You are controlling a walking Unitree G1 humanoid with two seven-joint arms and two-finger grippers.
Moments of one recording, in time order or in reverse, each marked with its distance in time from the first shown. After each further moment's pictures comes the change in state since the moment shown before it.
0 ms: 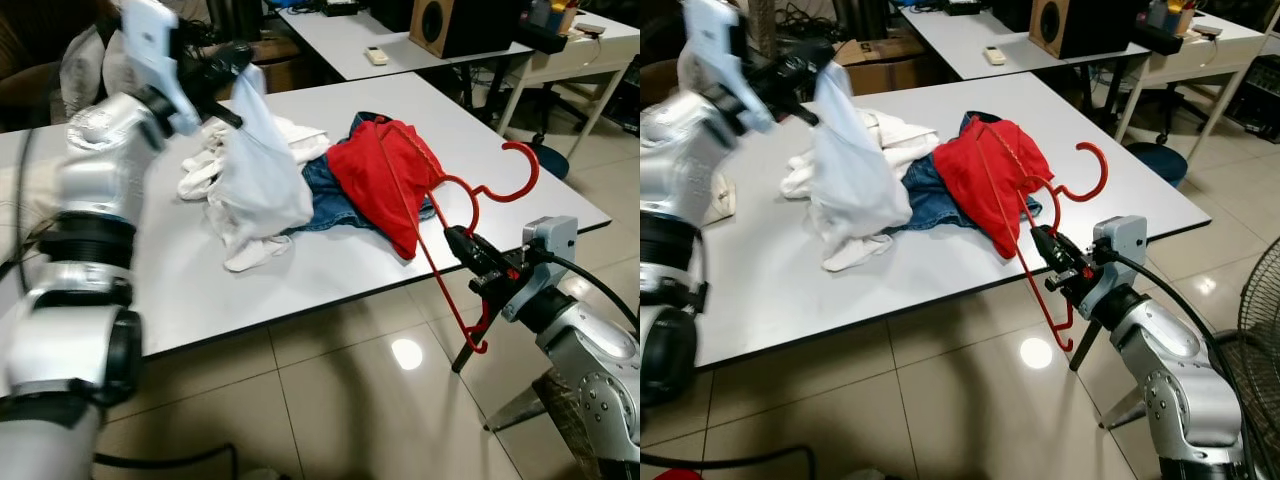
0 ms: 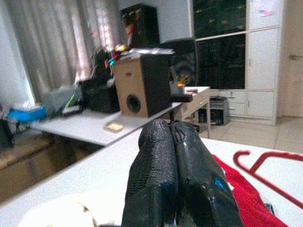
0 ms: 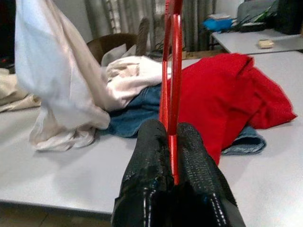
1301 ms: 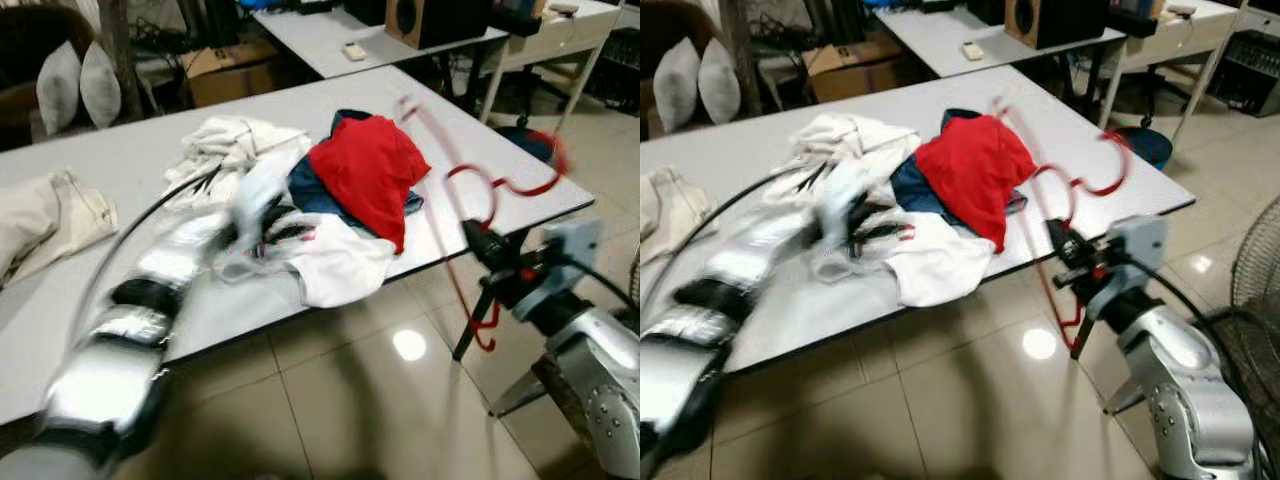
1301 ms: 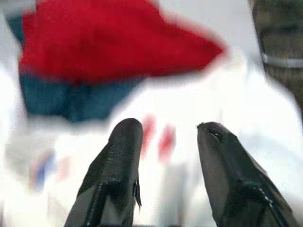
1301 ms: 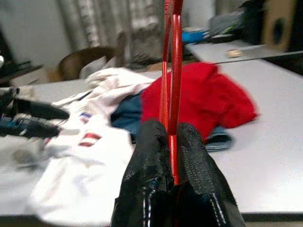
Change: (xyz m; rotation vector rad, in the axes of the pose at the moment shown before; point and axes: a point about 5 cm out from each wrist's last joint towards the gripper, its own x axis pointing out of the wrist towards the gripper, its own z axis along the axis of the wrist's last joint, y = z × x) left arm -0.047 -0.042 -0.127 0.126 0.525 -0.418; right arm -0.010 0.008 0.007 -0.034 -0.024 -0.027
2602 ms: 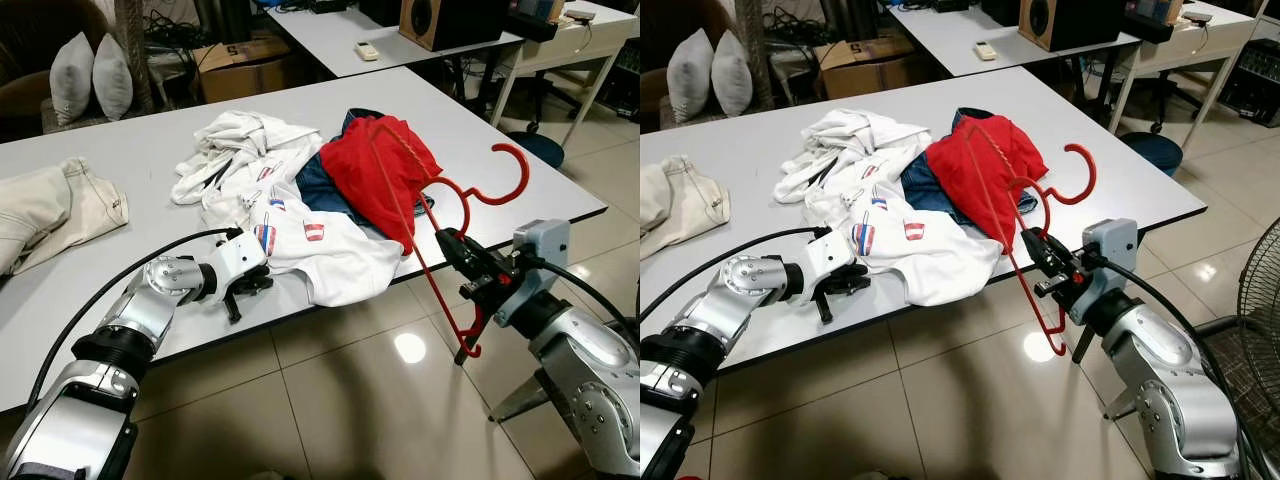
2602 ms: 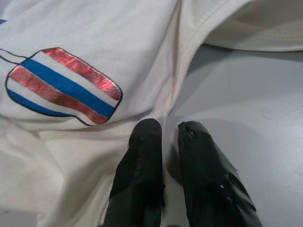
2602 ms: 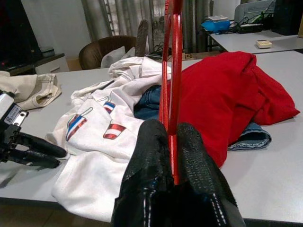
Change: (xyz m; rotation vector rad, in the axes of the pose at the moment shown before) left arm -0.015 -0.020 -0.055 0.147 0.275 0.029; right arm 0.008 0.010 -0.007 0.013 0.037 0.067
